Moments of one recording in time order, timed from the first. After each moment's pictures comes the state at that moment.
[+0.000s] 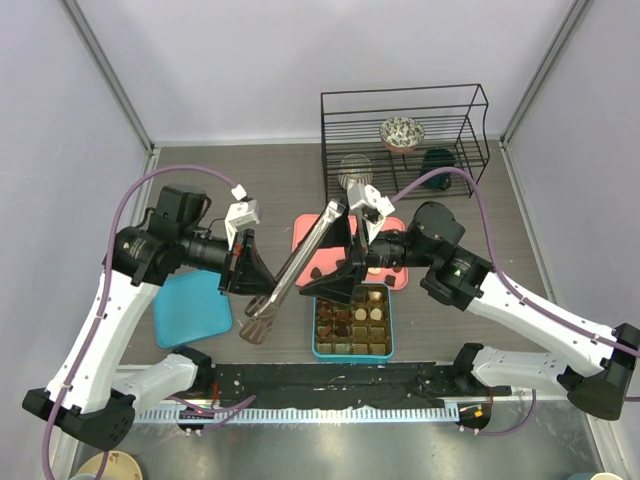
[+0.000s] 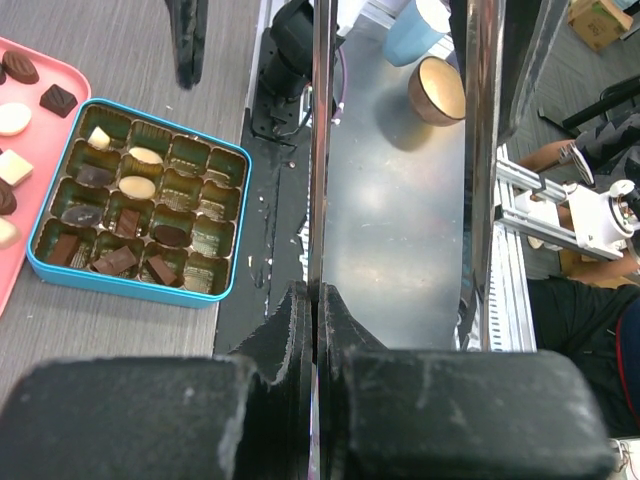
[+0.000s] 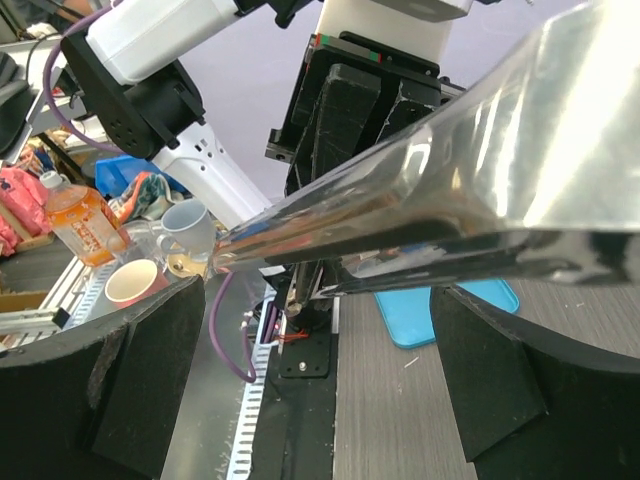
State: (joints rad) left arm -0.41 1.03 1.36 -1.16 1.17 0.27; right arm 0.92 1.06 1.04 0.20 -0.67 0.29
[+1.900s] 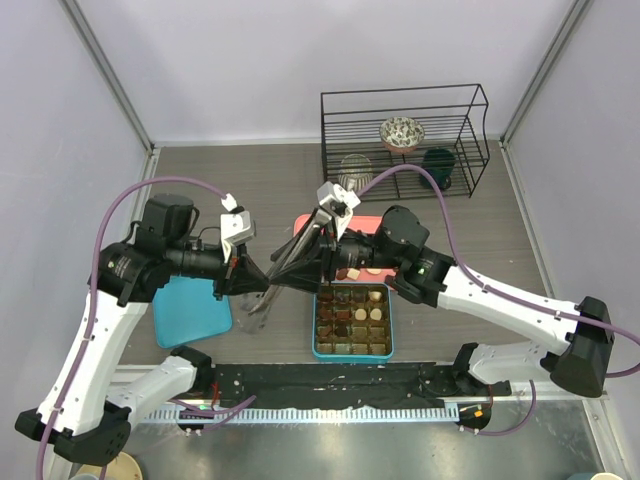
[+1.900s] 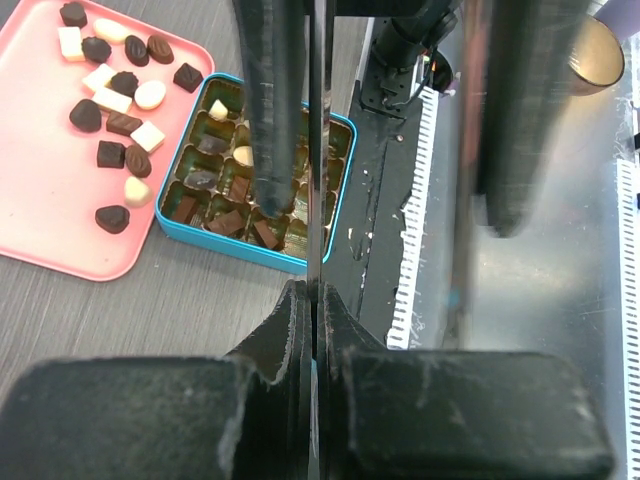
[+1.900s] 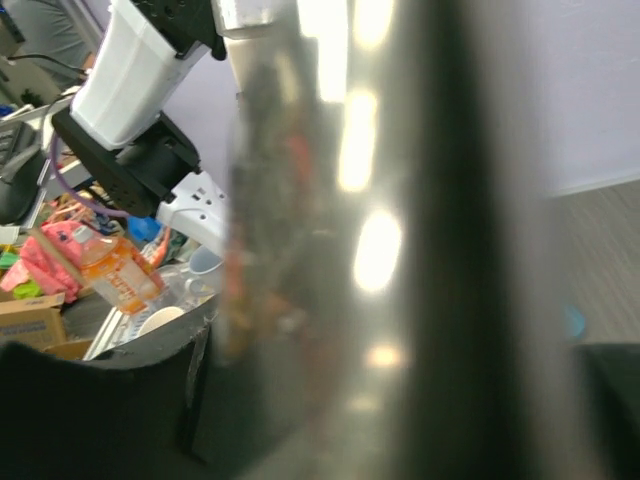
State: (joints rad) left arm -0.41 0.94 1.33 -1.16 0.94 0.38; right arm 1.01 1.23 1.04 0.40 -0.58 0.45
